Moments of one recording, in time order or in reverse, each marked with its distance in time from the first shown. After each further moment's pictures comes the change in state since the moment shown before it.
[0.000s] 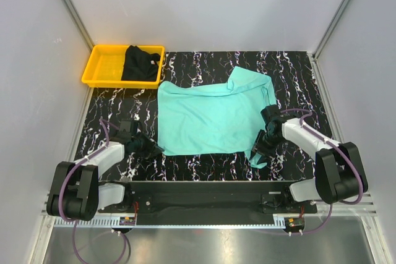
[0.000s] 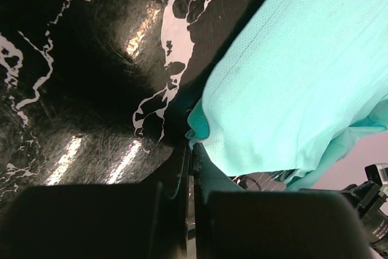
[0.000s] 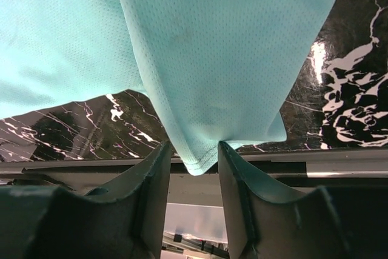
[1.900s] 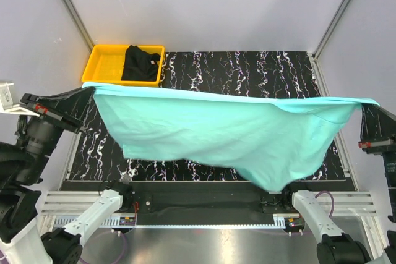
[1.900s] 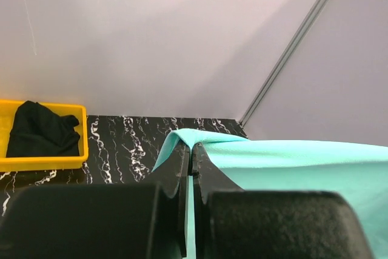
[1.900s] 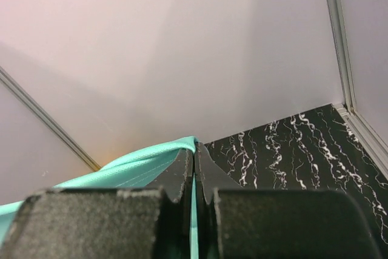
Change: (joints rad) left arm -0.196 -0.474 1.419 -0.612 -0.328 0.623; right arm -0.232 -0.607 1.366 -0.227 0.328 -0.307
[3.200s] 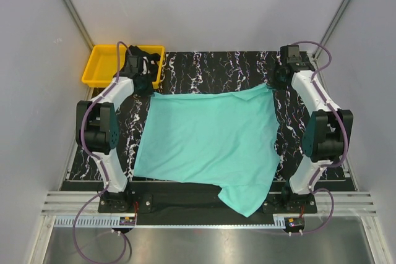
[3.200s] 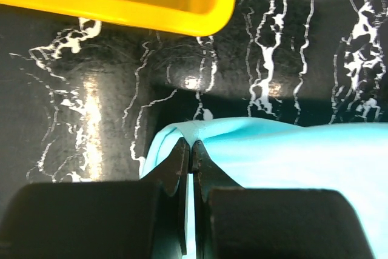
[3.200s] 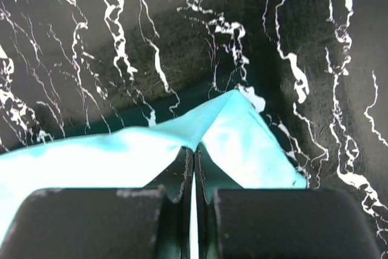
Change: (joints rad) left arm 0.238 1.152 -0.393 0.391 0.073 0.103; right arm -0.002 1.025 -0.582 0.440 -0.089 0.016
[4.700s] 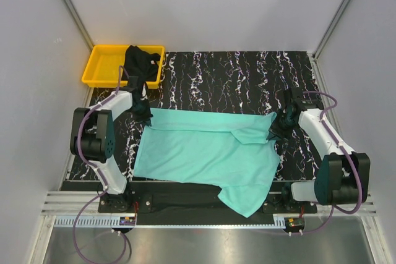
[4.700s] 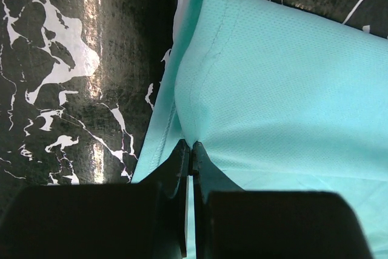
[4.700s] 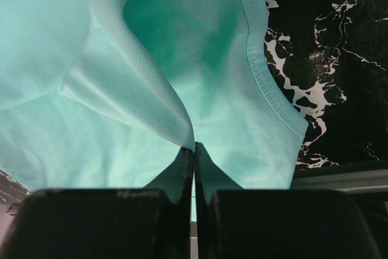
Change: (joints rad) left arm 0.001 -0.120 -0.280 -0.180 0.005 -0.056; right arm -0.003 -0.457 -0.581 -0.262 -0.158 0.159
